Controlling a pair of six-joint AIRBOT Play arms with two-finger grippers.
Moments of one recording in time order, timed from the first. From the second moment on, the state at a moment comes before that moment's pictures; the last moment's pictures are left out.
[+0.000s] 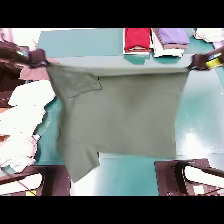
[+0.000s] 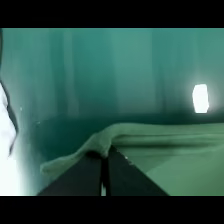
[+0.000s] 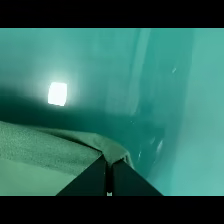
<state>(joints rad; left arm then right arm) 0.01 -1.36 1.57 1.21 -1.18 -1.53 -0.16 -1.30 1.54 -1.33 1.36 1.43</state>
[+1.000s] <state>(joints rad) 0.01 -1.60 1.34 1.17 -1.17 -1.44 -0.16 -1.43 1.24 -1.30 1.18 1.40</state>
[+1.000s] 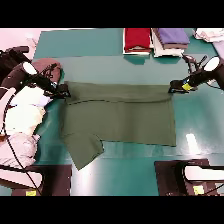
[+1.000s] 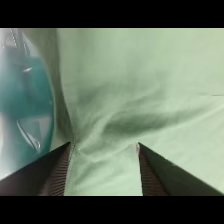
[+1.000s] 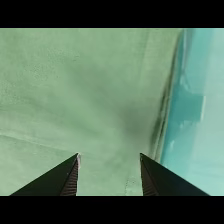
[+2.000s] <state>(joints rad) 0.00 -0.78 0.36 1.06 -1.16 -1.60 -0.16 -1.06 1.24 -1.27 1.28 1.42</state>
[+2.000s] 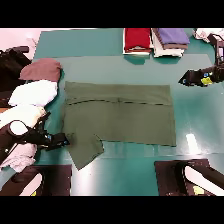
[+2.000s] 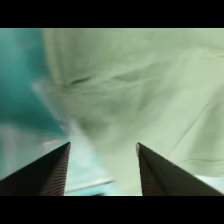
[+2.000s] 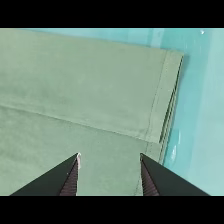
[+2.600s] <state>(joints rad) -0.13 -0.77 0.45 0.99 -1.09 -1.57 -0.30 -0.99 1.04 -1.34 1.46 1.40</state>
